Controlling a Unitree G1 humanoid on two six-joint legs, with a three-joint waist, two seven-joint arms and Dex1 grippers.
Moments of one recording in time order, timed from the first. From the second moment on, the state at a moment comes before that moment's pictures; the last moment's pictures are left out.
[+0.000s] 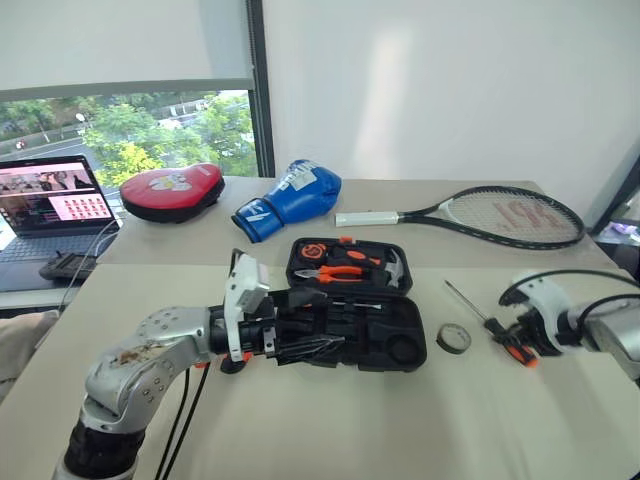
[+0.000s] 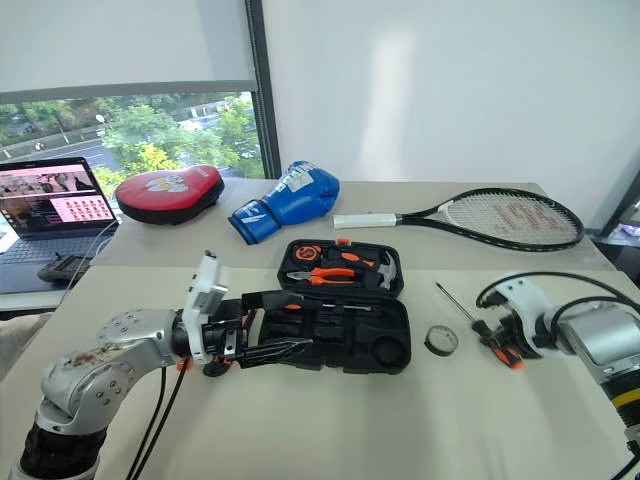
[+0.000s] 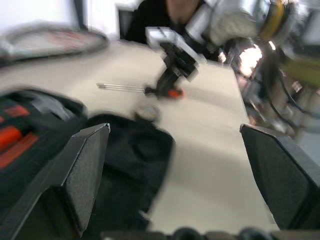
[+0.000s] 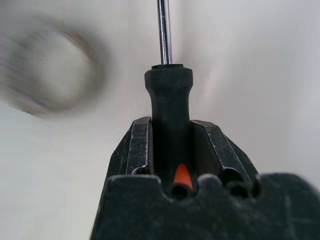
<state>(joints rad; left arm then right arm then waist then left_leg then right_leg) -0.31 0.59 0.07 -0.52 -0.75 0.74 -0.93 -0.57 -1.15 0.17 -0.02 0.48 1.00 0.79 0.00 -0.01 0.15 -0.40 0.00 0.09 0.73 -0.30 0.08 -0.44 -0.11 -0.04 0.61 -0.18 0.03</state>
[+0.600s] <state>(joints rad) 0.01 0.79 0.43 -0.44 -0.87 0.65 -1.08 -1.01 -0.73 0.72 0.08 0.17 0.75 1.13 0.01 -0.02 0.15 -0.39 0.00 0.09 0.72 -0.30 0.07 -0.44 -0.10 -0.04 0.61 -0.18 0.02</state>
